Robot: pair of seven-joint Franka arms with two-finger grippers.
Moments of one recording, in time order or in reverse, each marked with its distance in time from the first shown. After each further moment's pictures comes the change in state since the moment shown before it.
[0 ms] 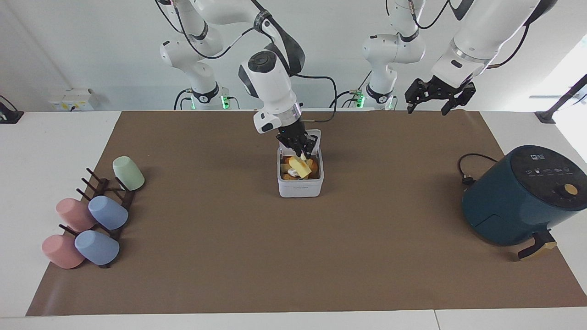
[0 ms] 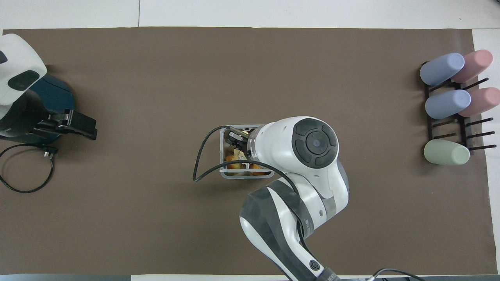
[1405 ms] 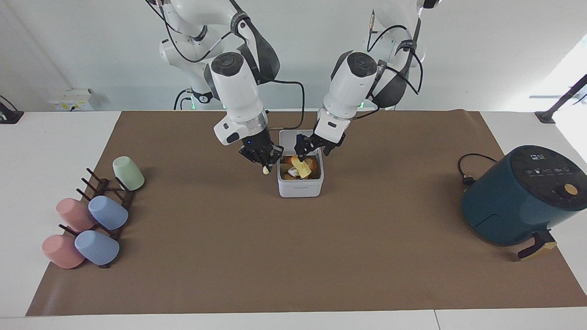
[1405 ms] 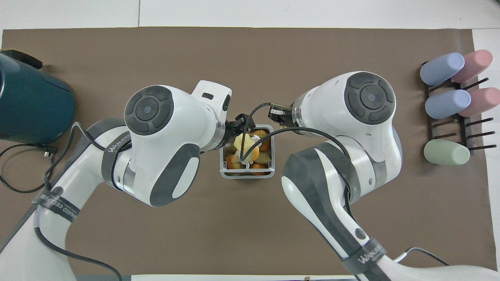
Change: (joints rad) left arm -0.378 0.140 -0.016 -0.335 -0.181 0.731 -0.768; right arm -0.144 0.004 -0.008 0.098 -0.137 -0.156 -0.263
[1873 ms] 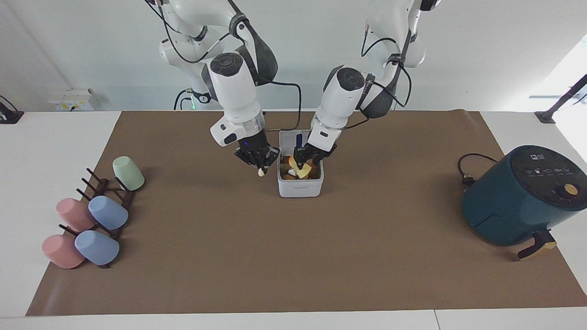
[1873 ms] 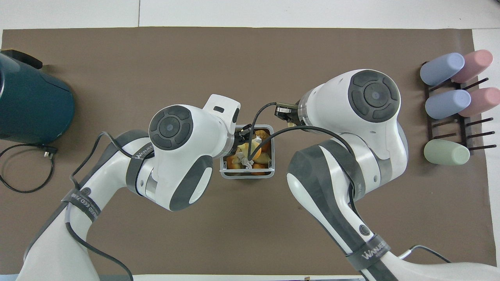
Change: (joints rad) left arm -0.031 0.024 -0.010 -0.070 0.005 0.095 -0.002; right arm -0.030 0.000 -0.003 -0.001 -0.037 0.000 -0.081
